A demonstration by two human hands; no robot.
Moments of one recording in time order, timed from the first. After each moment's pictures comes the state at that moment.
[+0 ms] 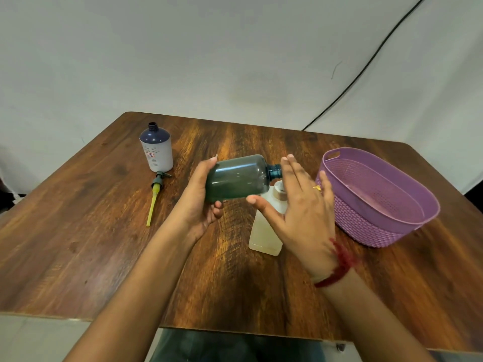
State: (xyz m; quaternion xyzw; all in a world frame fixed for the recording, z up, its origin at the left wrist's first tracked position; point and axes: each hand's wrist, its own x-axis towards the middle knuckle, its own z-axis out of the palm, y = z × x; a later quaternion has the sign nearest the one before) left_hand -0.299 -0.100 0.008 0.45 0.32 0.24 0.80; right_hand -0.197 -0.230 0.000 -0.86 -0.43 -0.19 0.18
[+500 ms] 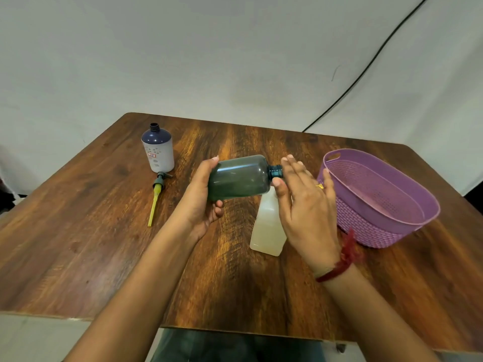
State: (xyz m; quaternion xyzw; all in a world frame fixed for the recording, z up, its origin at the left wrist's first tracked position) left_hand -0.301 -0.102 0.011 0.46 0.33 0.25 0.79; right_hand -0.192 -0.228 -0.007 -0.84 -0.43 -0.21 0.25
